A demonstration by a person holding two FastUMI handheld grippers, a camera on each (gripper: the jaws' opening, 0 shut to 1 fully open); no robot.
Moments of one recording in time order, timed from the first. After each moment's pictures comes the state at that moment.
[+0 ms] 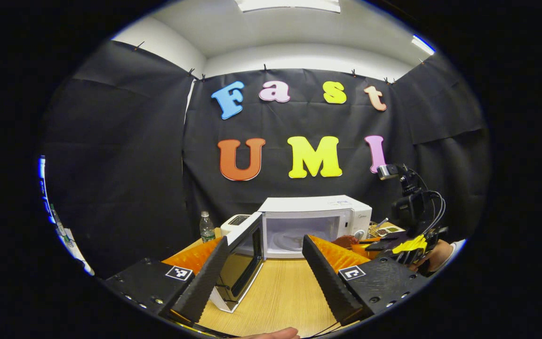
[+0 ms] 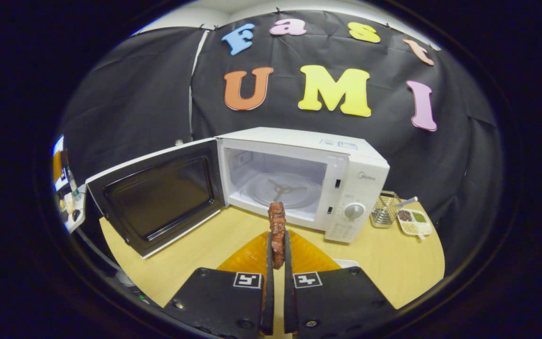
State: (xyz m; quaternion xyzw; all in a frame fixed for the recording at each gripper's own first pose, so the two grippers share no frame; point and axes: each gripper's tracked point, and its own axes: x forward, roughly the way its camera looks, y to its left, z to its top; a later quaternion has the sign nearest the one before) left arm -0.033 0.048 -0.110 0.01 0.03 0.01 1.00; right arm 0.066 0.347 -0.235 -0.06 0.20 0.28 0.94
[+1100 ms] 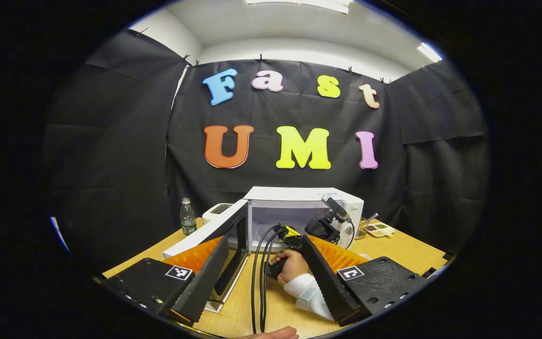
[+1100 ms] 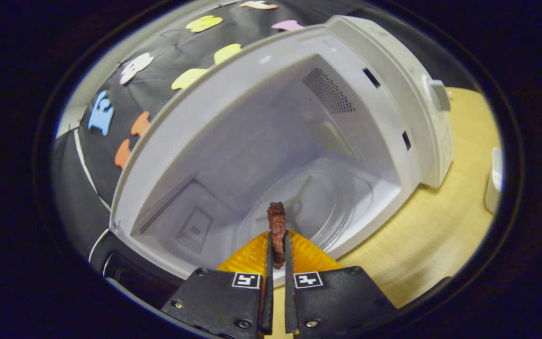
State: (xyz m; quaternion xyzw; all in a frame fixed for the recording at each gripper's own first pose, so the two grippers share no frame) left arm -0.005 0.042 -0.143 -0.01 0.05 -0.04 1.00; right arm 0.262 0.500 -0.324 0.39 0.20 0.06 0.89
